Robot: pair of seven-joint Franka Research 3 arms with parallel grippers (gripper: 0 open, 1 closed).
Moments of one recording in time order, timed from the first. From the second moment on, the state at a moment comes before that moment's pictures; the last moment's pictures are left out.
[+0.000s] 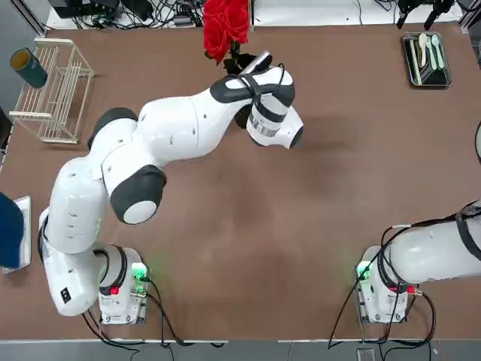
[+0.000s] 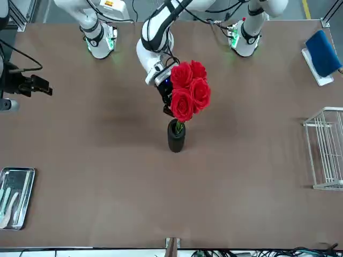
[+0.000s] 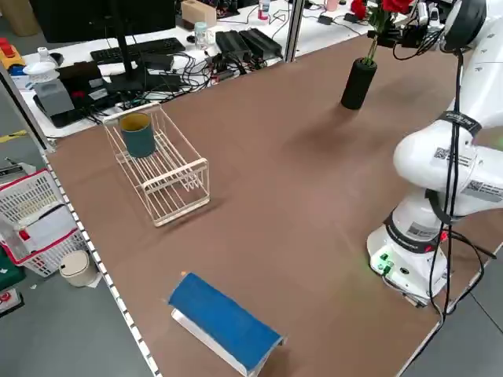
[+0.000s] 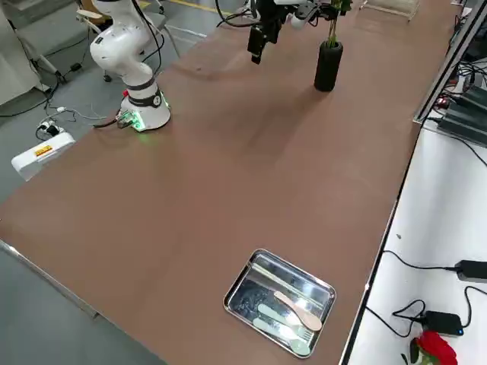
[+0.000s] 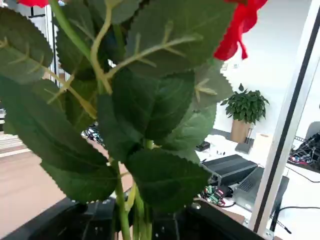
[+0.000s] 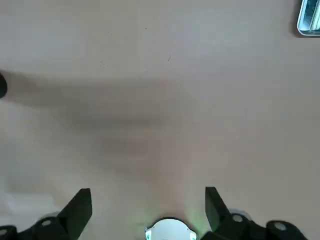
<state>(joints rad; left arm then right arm) -1.06 0.72 -0.08 -1.42 1.43 1.47 -2.28 0.08 0.06 -0.12 -1.52 0.08 1.39 -0.04</state>
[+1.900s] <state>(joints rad) -1.06 0.84 -0.08 -1.38 1.47 1.55 -2.31 0.08 0.06 -0.12 -1.52 0.08 1.39 -0.04</state>
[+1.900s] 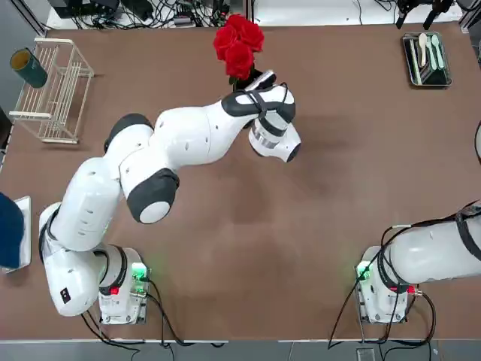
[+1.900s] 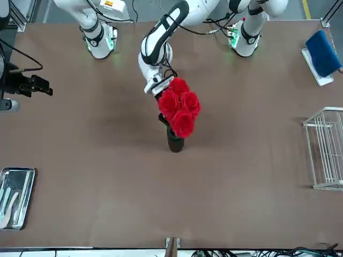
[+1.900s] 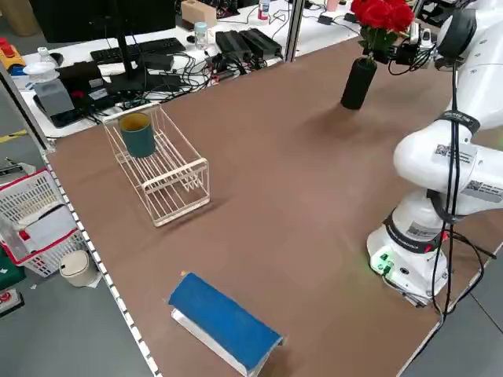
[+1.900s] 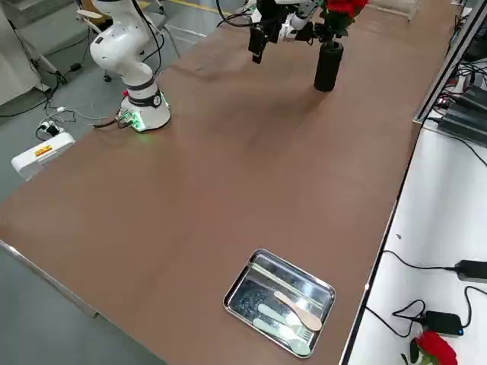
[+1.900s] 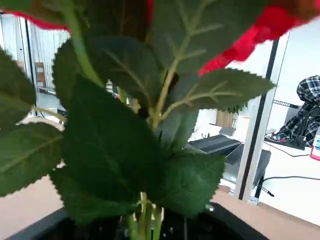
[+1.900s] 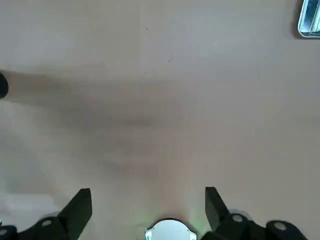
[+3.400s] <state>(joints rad) -1.10 0.83 -0.11 -1.33 1.47 1.50 -2.30 0.09 0.06 -0.11 -1.52 0.08 1.41 -0.04</state>
